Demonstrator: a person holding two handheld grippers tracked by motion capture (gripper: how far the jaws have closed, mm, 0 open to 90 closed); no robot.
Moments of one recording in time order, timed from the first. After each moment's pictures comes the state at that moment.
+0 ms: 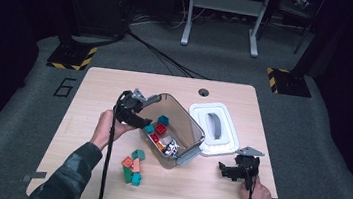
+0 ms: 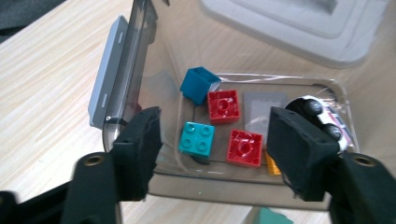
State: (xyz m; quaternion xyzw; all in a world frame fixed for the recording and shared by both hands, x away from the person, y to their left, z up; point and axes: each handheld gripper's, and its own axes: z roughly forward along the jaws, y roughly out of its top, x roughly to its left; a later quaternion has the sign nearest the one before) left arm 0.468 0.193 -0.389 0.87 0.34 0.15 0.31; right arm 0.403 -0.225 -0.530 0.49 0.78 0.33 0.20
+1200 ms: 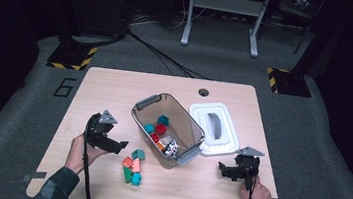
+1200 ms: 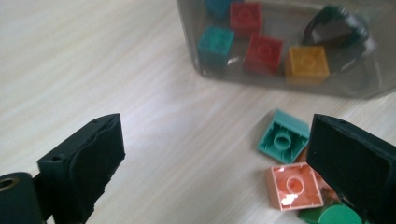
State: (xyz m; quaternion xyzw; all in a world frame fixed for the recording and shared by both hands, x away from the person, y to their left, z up) left arm 0.405 0.264 -0.441 0.85 0.39 0.16 0.31; right arm 0.403 -0.225 -0.530 0.49 0.78 0.33 0.20
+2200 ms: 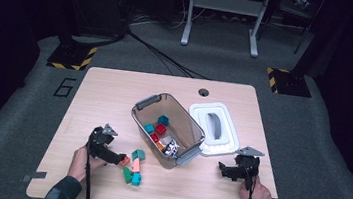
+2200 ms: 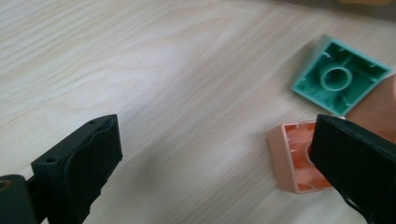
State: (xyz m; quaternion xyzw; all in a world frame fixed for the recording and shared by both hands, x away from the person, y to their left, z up) left arm 0.407 0.272 -0.499 0.85 0.43 0.13 0.27; right arm 0.403 -0.225 -0.530 0.49 0.78 0.33 0.20
